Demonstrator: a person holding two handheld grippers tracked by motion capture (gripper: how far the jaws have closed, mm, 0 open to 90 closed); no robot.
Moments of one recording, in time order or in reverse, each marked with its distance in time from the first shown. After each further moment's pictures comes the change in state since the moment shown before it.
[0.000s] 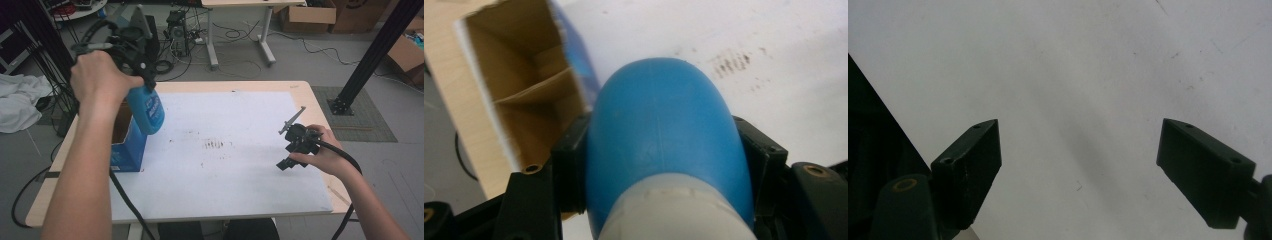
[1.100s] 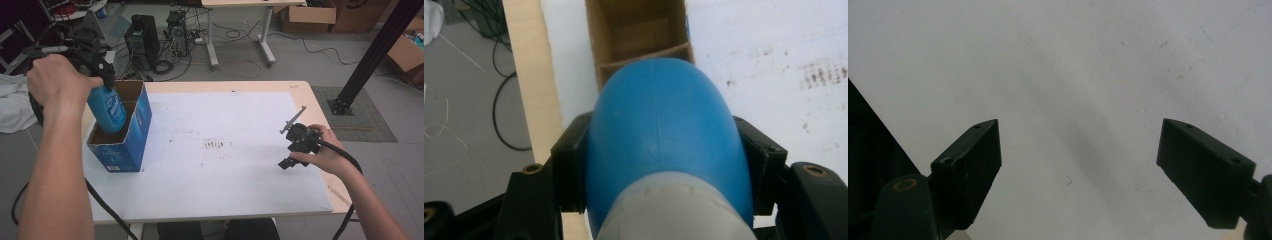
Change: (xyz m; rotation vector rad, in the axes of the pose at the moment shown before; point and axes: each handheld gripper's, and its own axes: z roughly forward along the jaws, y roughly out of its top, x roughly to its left) left arm 0.072 -0.019 0.022 0.034 0.114 -0.139; right arm -0.006 -0.002 0.002 0.025 -0.017 0.022
